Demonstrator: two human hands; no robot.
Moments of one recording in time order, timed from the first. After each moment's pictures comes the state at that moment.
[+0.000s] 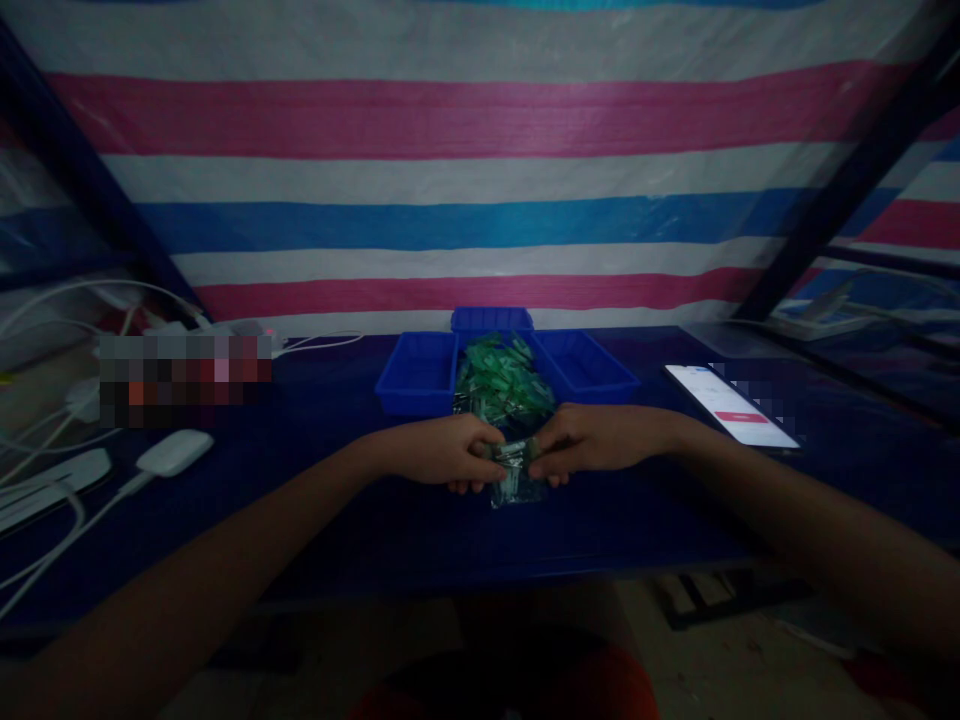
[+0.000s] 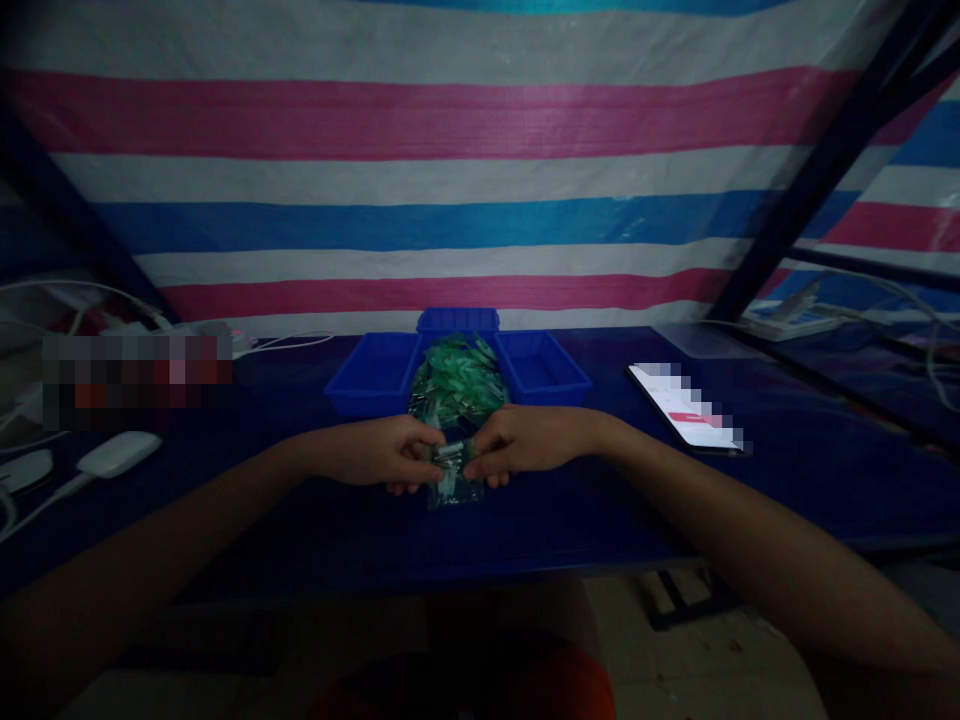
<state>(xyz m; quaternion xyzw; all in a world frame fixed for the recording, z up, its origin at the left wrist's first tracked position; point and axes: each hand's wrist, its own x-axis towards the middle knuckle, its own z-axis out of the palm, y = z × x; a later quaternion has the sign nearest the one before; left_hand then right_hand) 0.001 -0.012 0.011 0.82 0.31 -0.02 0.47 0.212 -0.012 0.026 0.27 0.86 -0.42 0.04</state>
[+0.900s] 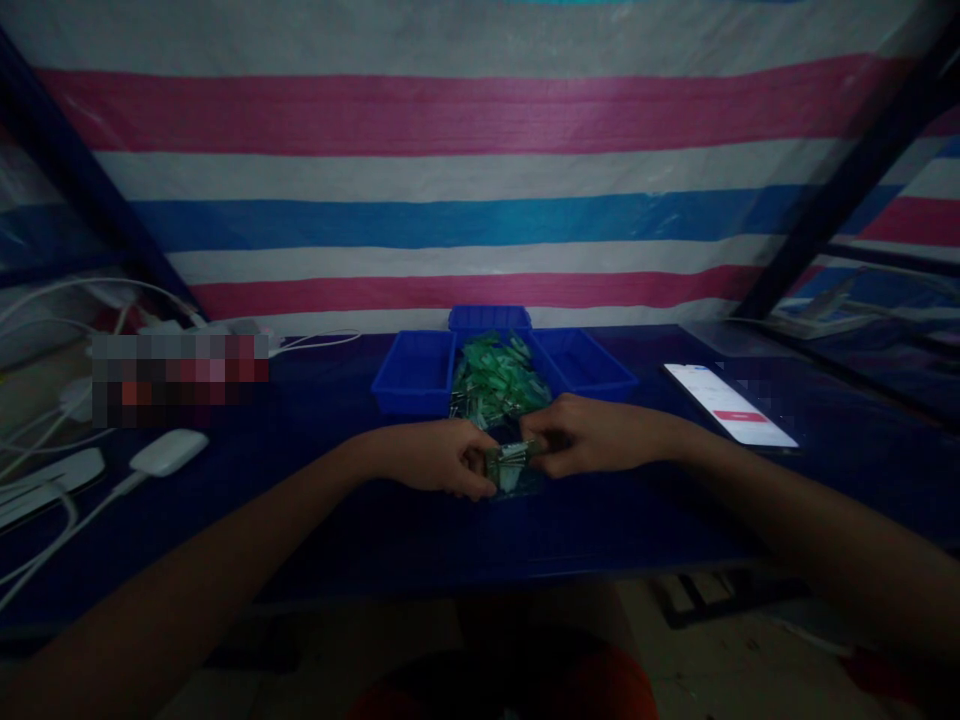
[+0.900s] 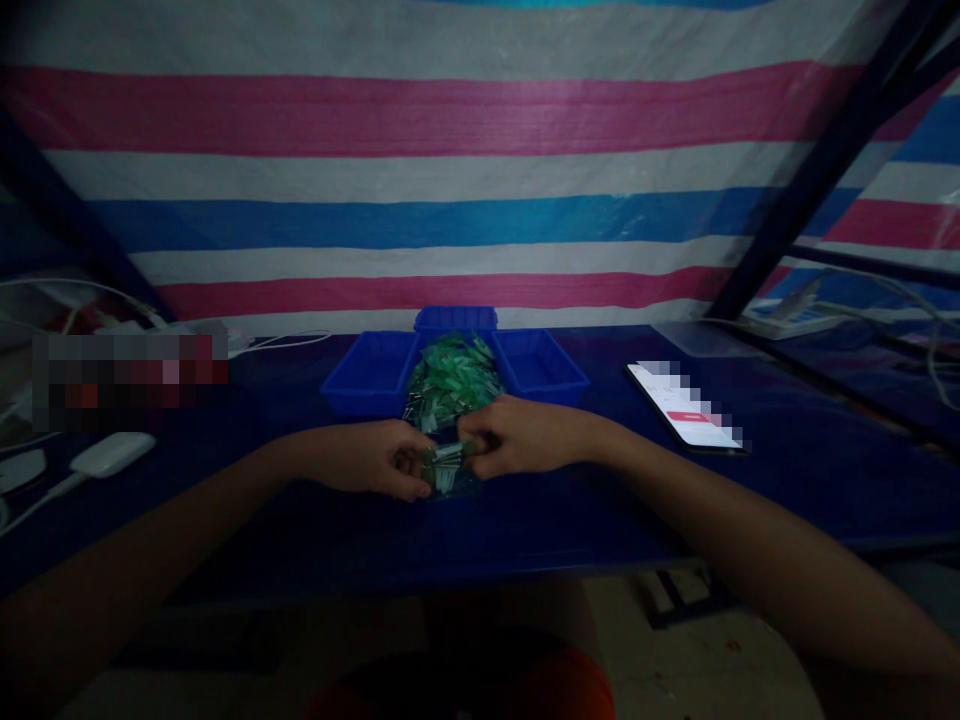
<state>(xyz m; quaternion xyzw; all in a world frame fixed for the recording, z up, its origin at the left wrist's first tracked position) 0.000 -0.014 0.015 0.85 0.29 -0.04 0.44 0.212 -0.017 0.031 0.28 0.92 -0.26 -0.02</state>
